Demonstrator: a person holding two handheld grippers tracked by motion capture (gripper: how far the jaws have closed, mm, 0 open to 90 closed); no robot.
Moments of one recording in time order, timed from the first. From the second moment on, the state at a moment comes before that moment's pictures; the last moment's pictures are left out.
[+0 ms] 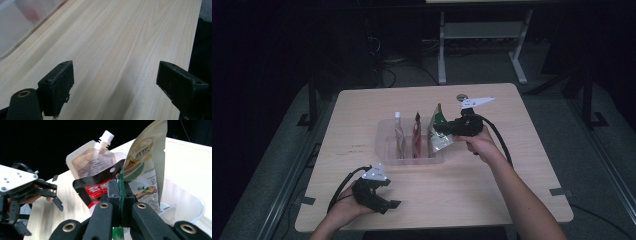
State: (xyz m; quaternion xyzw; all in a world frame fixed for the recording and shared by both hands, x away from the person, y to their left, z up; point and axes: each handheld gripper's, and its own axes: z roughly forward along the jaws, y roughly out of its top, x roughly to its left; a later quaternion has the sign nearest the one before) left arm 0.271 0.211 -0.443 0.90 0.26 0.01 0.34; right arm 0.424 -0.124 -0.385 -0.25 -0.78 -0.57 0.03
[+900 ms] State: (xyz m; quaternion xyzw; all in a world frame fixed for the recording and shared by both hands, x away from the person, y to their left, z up) left arm 0.272 0.211 -0.444 0.90 0.27 0.01 0.35; right arm 0.403 -0.134 -0.370 -0.28 -0.79 -0.54 0.00
